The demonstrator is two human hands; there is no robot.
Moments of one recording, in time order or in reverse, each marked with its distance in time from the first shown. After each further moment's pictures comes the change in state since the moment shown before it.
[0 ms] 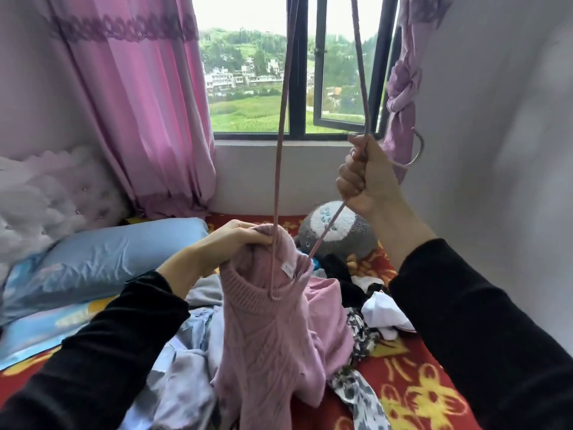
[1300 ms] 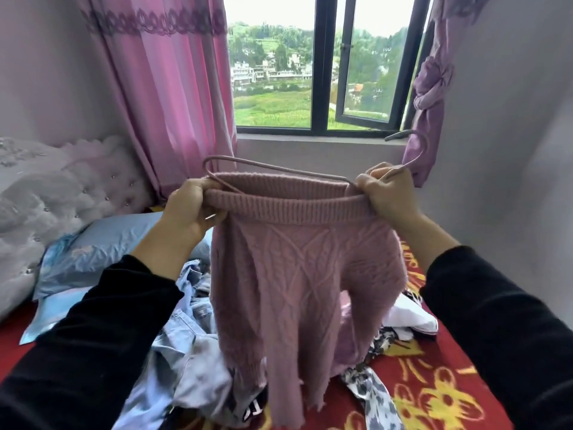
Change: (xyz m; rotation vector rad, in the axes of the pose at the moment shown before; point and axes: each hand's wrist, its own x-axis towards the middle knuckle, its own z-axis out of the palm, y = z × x) left_hand -0.033 0.020 -0.063 -0.525 0.632 0.014; right_hand 0.006 0.030 -0.030 -1.112 0.220 -0.434
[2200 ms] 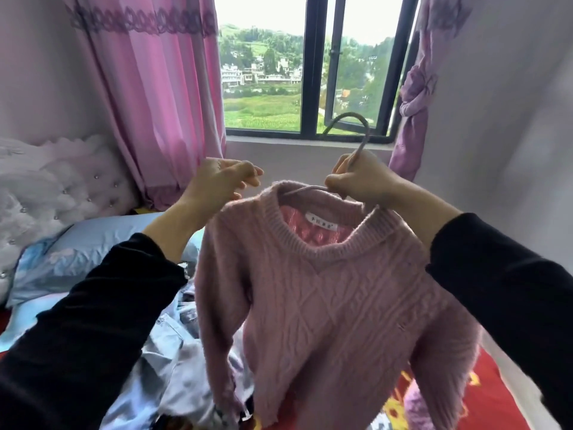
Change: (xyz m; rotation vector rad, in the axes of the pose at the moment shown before) left_hand -0.004 0.016 0.029 0.552 -0.293 0.388; right_hand 0.014 -0.056 0.000 -0.440 -0.463 -0.129
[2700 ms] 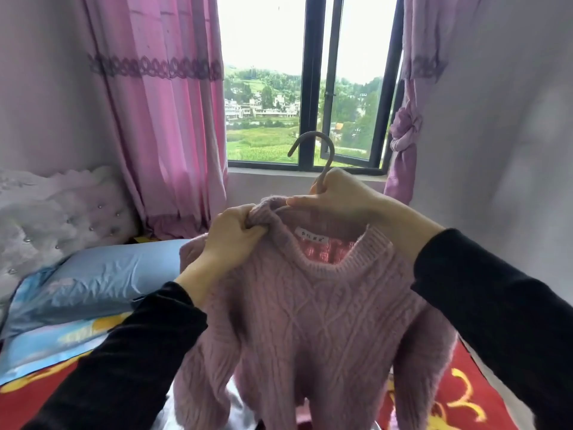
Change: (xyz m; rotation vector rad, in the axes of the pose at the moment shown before) left_hand -0.034 0.000 0.009 0.354 0.123 0.225; right_hand -0.007 -0.067 -0.009 -0.026 -0.112 -0.145
